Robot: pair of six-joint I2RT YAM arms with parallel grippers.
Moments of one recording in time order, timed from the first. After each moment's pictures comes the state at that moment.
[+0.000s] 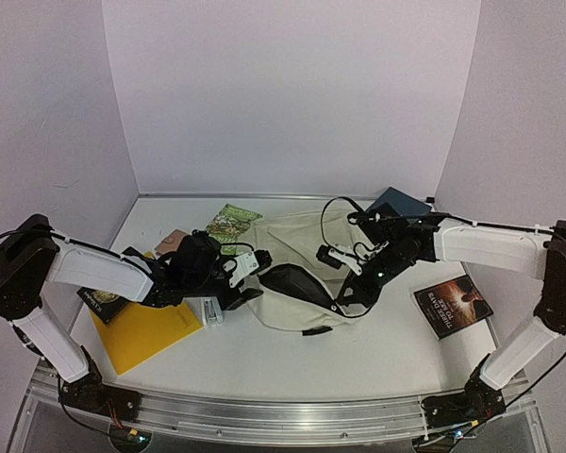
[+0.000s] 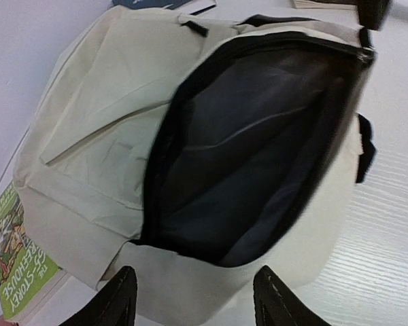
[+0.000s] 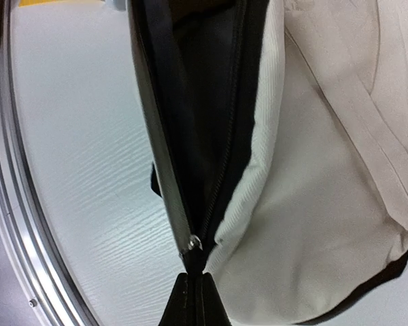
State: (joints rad) left arm -0.85 1.61 0.77 0.29 0.08 0.40; right arm 0.71 1.56 1.10 -0.68 -0.33 -0.29
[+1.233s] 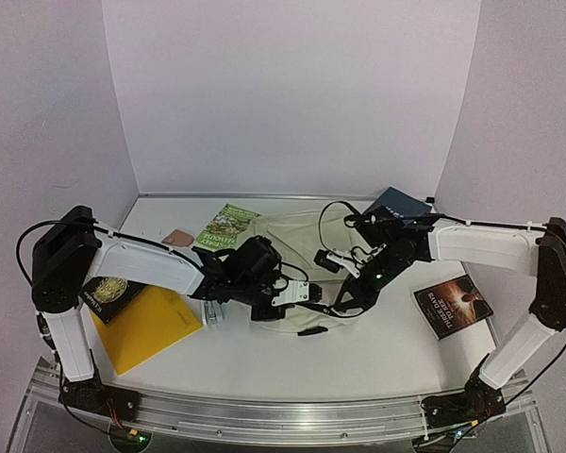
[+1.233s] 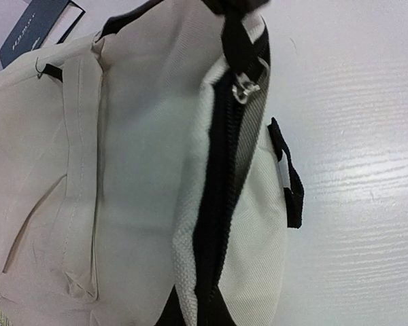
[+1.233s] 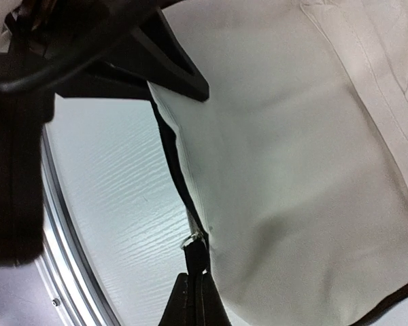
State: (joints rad) left arm -1.04 1.86 1.15 -0.10 0.06 0.67; right arm 0.70 1.60 1.12 -0.70 -0.43 -0.28
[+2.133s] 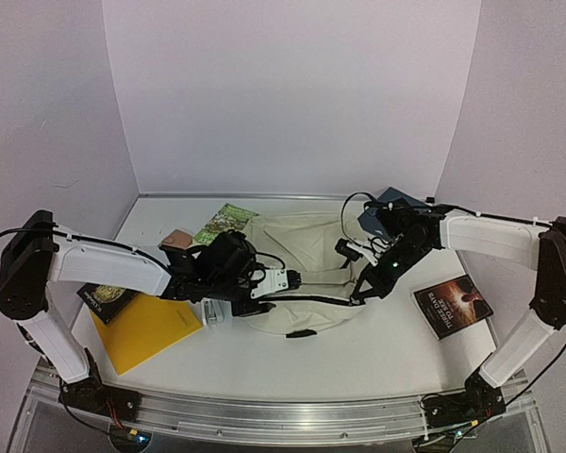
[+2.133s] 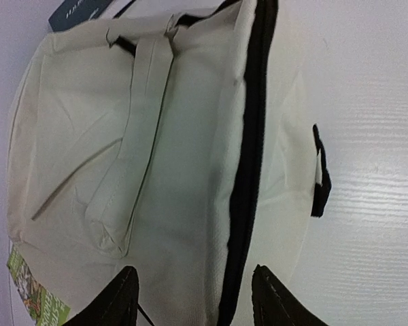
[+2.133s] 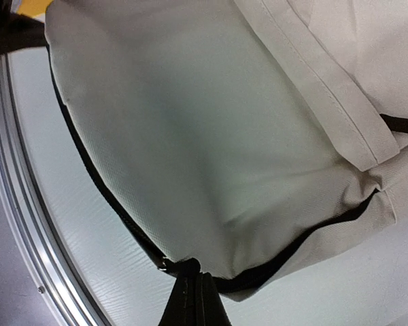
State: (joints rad) left arm -1.03 1.66 1.01 -0.10 -0.04 0.59; right arm 0.55 1.60 1.14 -0.78 -0.45 -0.33
